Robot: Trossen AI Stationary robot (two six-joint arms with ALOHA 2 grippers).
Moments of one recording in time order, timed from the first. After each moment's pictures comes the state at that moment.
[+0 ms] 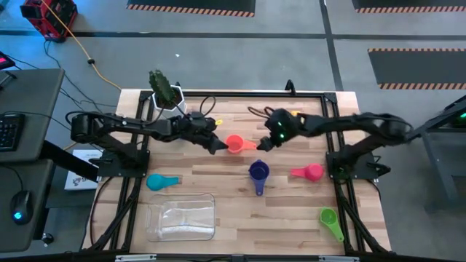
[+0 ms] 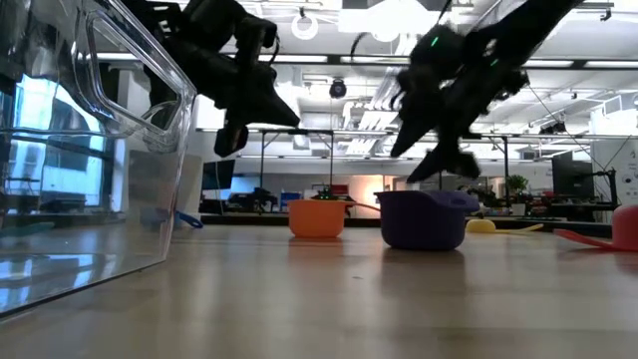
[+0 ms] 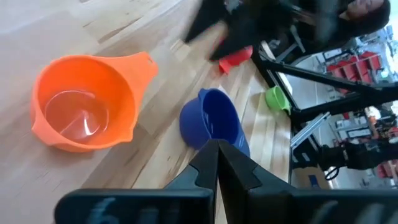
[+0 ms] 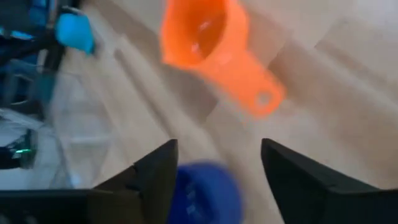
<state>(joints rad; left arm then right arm) 0.21 1.42 0.71 0.19 0.31 -0.78 -0.34 1.46 0.75 -0.14 -0.38 0.73</state>
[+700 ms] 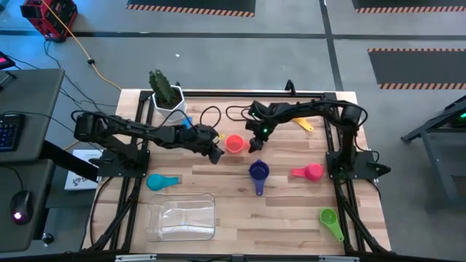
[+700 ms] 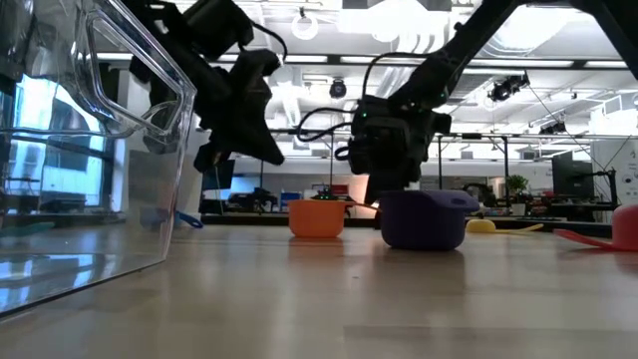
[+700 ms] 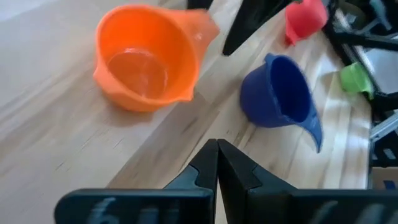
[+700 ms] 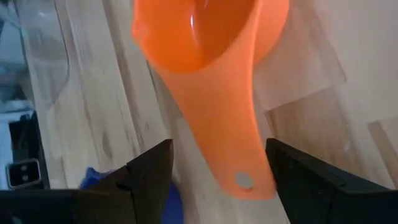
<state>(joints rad) 0.11 1.47 0.71 0.05 0.07 -0.76 -0.44 1.93 1.13 -0.44 -0.67 0.13</state>
